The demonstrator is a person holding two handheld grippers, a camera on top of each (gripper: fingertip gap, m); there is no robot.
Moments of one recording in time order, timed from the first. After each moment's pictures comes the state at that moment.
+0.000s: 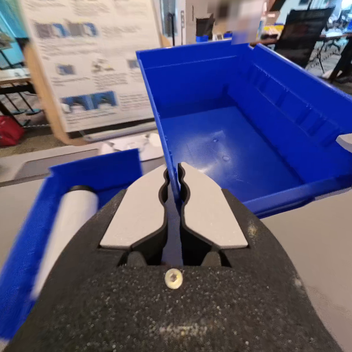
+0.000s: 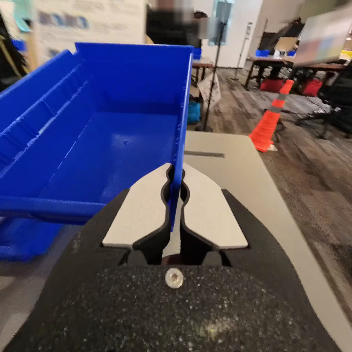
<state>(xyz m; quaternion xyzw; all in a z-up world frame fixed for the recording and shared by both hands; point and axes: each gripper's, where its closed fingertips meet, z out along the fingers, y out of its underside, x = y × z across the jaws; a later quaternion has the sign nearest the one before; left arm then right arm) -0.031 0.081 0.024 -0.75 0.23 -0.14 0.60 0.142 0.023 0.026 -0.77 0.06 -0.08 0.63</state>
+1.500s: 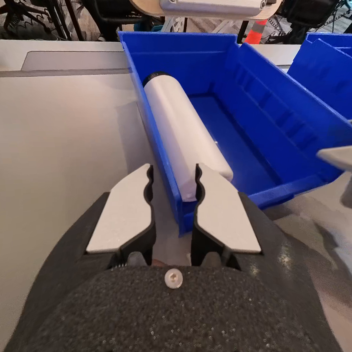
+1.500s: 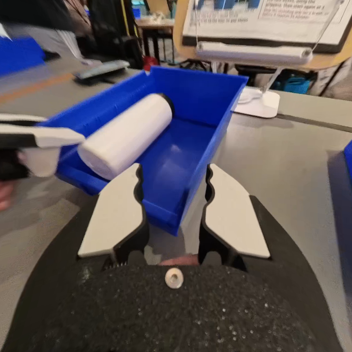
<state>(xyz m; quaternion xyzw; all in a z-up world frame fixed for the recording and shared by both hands) -0.266 0.135 -0.123 -0.82 0.21 -0.19 0.50 -0.111 0.082 -0.103 -0.80 -0.08 0.08 0.59</state>
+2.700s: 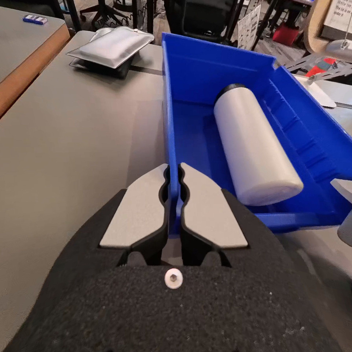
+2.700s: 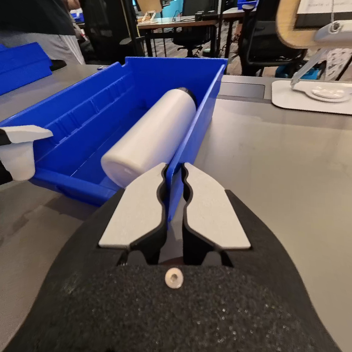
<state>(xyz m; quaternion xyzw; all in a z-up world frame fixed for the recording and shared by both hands) -0.508 0.211 -0.123 -0.84 0.09 -0.15 0.52 -0.332 0.159 -0.122 -0.80 -0.03 0.07 0.59</state>
